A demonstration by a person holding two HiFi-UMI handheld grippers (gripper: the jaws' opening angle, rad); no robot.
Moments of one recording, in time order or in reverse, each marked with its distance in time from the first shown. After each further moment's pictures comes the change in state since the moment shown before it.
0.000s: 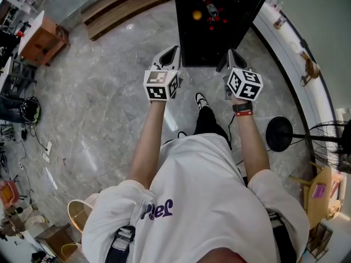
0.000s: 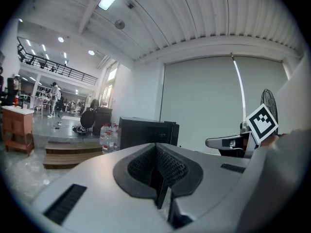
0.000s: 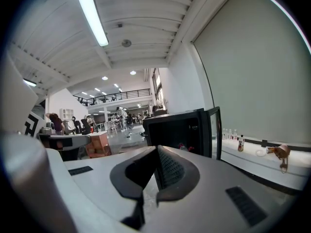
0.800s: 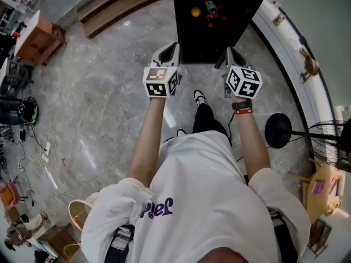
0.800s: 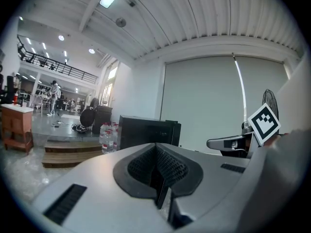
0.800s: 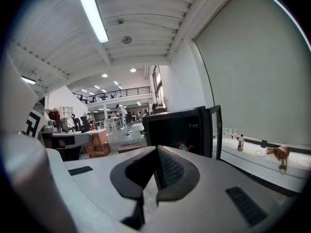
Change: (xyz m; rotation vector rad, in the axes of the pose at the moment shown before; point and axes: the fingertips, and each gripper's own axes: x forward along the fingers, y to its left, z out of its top) left arm 0.023 0.014 -0.003 -0.009 0.007 -0.005; right arm 0.021 -0.001 -0.003 -0.015 0.024 -0.008
